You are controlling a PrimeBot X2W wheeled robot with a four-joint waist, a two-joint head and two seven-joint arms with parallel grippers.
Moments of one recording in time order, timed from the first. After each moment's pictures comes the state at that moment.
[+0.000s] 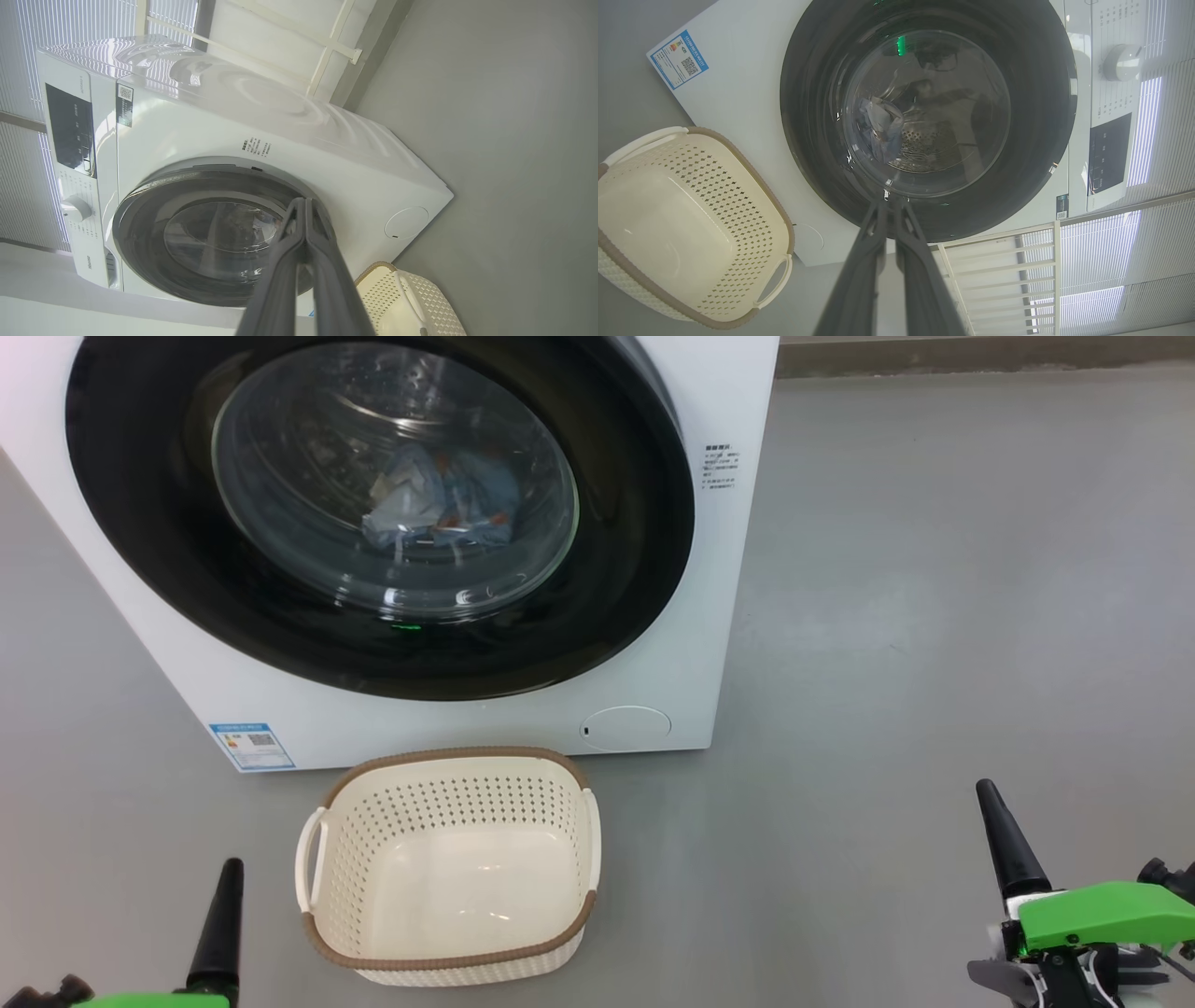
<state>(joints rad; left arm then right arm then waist) -0.03 0.17 -0.03 0.22 -1.48 -0.12 -0.01 -0.05 -0.06 -0.05 0.24 1.28 0.13 -0.01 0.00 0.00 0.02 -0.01</state>
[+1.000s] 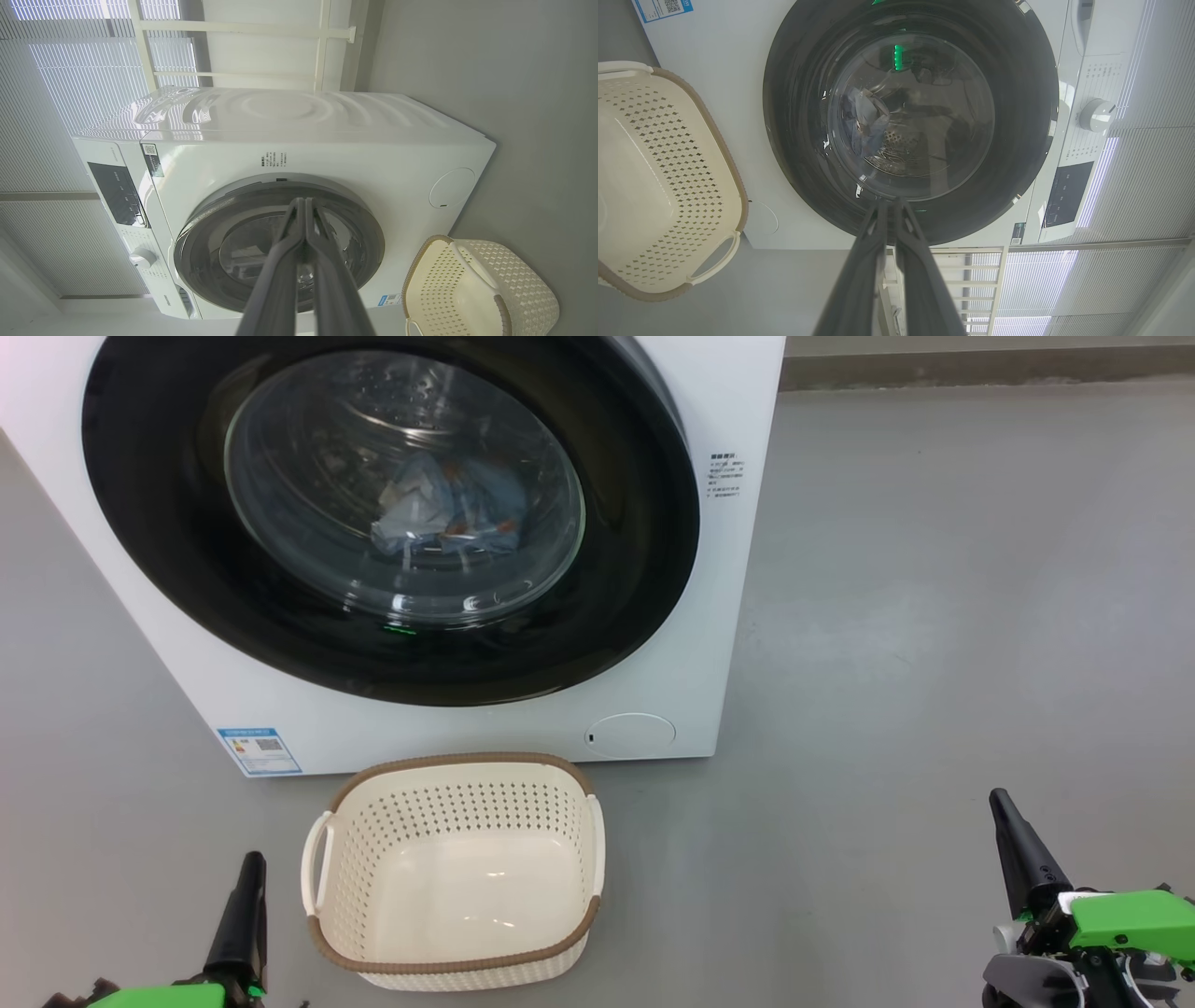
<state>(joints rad) -0.06 0.07 0.04 0.26 -1.62 -0.12 0.08 -0.05 -0.06 -0.10 0.26 1.62 0.13 0.07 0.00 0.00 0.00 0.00</state>
